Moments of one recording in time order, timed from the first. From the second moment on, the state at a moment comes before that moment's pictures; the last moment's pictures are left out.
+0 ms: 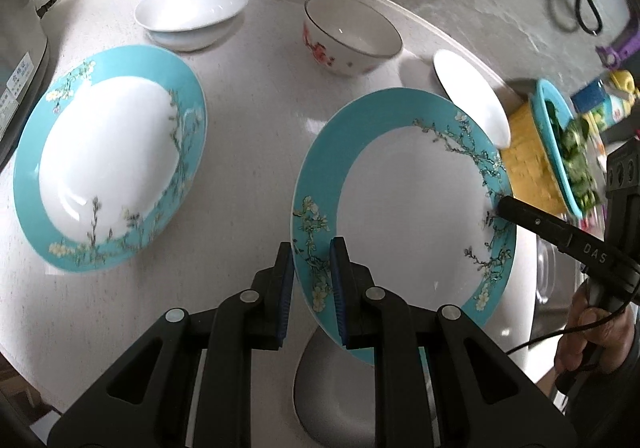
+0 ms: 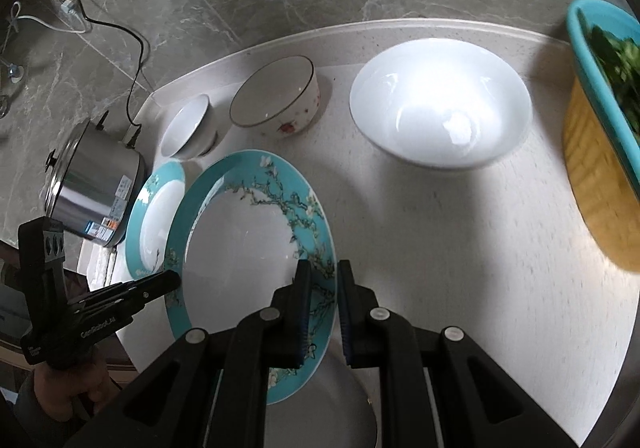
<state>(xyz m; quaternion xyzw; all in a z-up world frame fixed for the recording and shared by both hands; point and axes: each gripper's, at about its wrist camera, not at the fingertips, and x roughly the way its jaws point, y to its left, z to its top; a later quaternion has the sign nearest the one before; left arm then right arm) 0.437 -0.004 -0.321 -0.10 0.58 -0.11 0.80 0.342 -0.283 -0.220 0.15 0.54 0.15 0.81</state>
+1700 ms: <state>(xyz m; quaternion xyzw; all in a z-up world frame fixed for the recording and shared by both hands) 0.337 -0.051 -0.373 0.05 0.61 -0.18 0.77 0.204 -0.280 -0.276 0.16 0.58 0.06 0.80</state>
